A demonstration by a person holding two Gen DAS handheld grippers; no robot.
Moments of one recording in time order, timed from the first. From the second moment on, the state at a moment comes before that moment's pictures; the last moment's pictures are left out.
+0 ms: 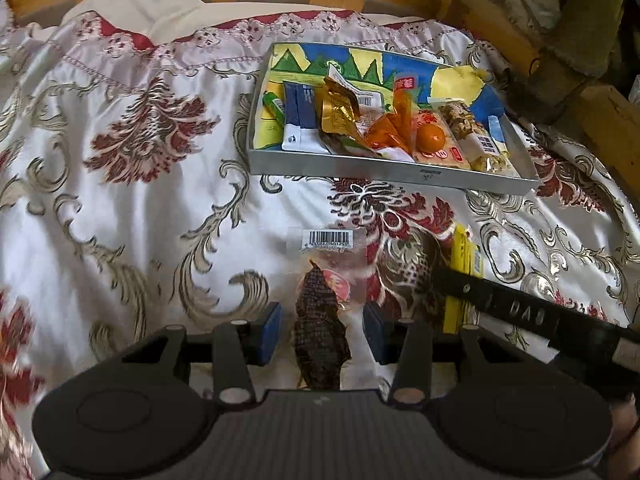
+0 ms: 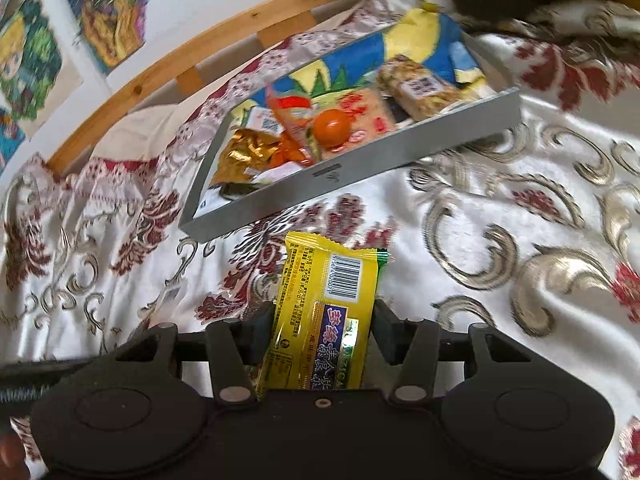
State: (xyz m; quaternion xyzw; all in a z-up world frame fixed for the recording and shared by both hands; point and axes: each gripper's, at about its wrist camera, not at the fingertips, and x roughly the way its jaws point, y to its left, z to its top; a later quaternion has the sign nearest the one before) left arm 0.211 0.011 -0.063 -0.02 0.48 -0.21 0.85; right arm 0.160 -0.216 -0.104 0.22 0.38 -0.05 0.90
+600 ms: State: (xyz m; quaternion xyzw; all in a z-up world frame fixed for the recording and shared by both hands) left arm 0.160 -0.028 -0.001 -0.04 0.40 -0.23 0.89; right arm 0.078 -0.271 -0.018 0.25 0.31 -0.01 0.92
